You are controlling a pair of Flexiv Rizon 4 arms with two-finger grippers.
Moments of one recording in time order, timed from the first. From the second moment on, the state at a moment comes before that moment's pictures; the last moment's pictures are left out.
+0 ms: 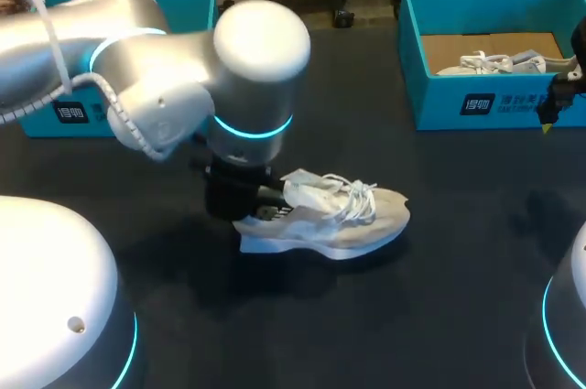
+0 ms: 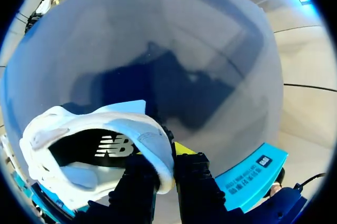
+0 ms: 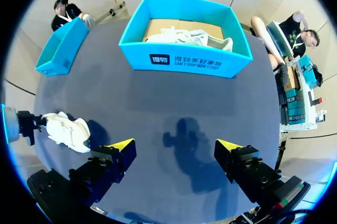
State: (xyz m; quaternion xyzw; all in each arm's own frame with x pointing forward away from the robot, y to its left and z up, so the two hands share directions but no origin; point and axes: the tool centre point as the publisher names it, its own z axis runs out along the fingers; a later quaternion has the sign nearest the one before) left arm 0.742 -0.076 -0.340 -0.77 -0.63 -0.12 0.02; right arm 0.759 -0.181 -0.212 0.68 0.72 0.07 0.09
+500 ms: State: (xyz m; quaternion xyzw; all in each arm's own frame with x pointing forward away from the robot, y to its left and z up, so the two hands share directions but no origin) left arm 0.746 -0.081 -0.366 -0.76 -0.64 -0.11 0.05; right arm 0.759 -0.181 -0.212 0.68 0.72 0.07 0.09
